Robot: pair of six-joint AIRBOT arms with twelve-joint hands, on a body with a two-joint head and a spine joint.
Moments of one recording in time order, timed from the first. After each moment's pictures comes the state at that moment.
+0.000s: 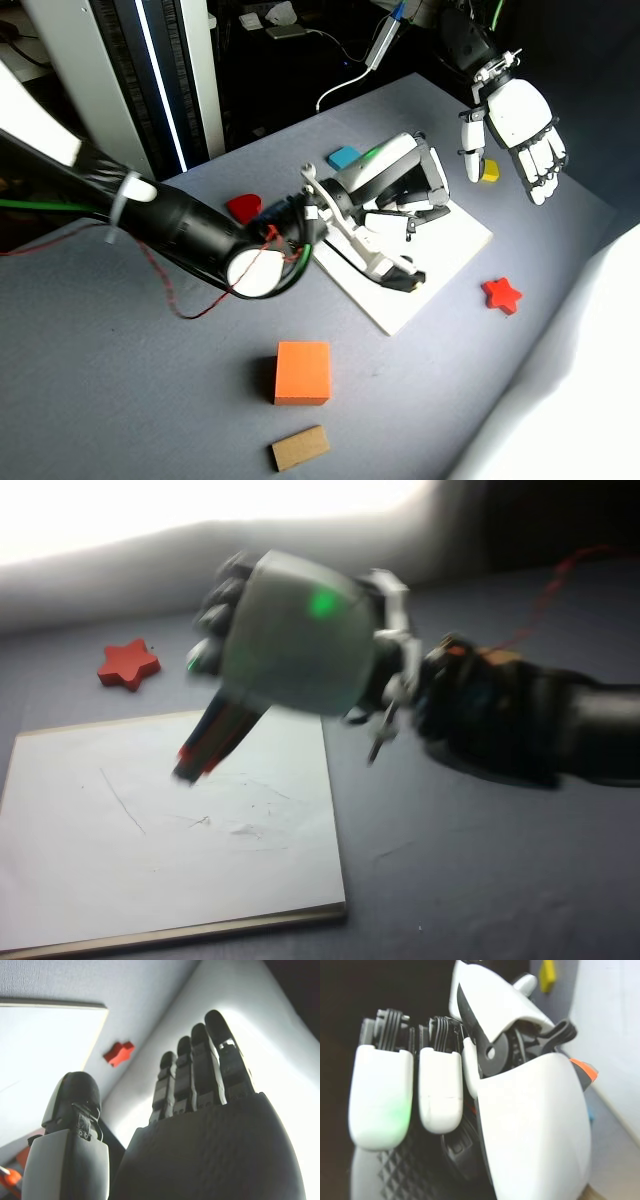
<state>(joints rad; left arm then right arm) 0.93 -0.71 0.99 -0.90 -0.74 1.50 -0.41 -1.58 1.50 -0.39 0.97 -1.46</state>
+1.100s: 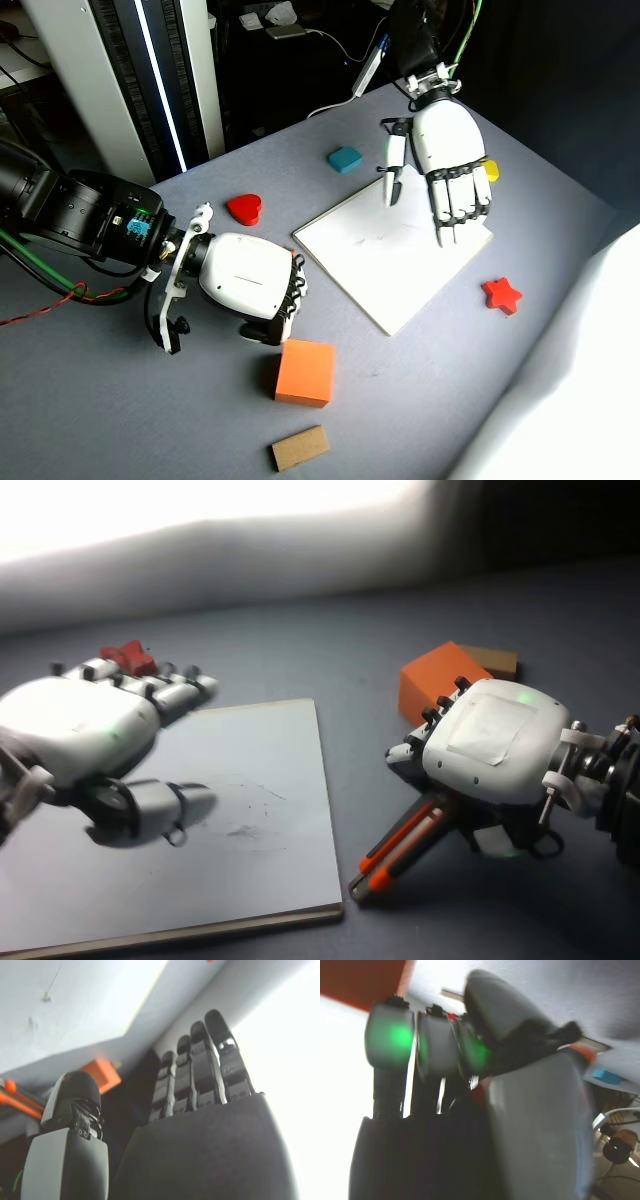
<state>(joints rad) 0.63 -0.82 0.75 -0.91 -0.63 1.76 -0.61 -1.20 1.05 0.22 0.50 -1.49</state>
